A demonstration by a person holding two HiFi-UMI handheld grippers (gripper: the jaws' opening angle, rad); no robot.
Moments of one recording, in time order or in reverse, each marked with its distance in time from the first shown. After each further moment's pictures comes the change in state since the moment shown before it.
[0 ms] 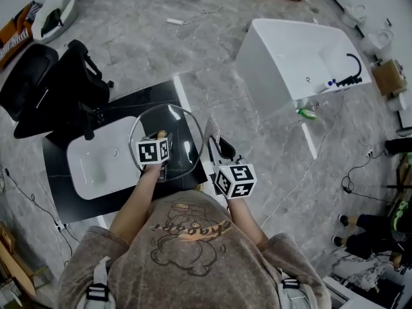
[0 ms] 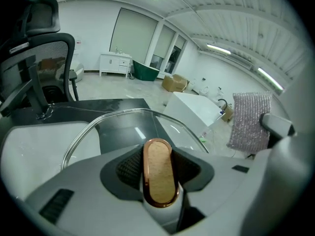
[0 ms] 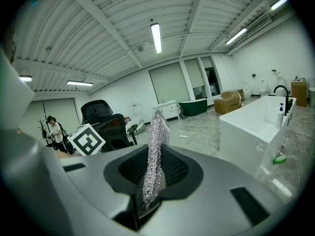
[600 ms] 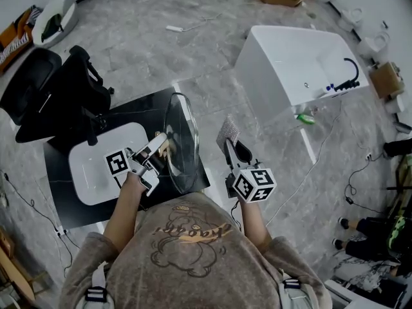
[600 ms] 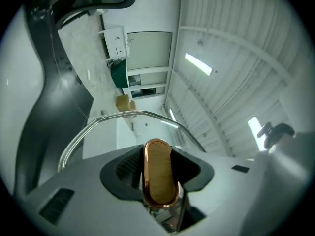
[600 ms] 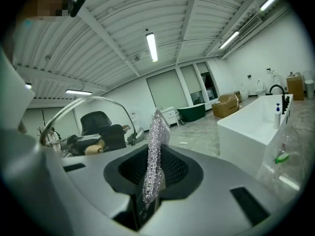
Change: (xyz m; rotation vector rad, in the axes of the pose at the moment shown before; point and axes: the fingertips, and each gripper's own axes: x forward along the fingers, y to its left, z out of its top) left arm -0.126 -0.057 0.080 -0.685 -0.329 -0.983; right arm -0.027 -0.025 0.034 0.049 -0.093 -0.003
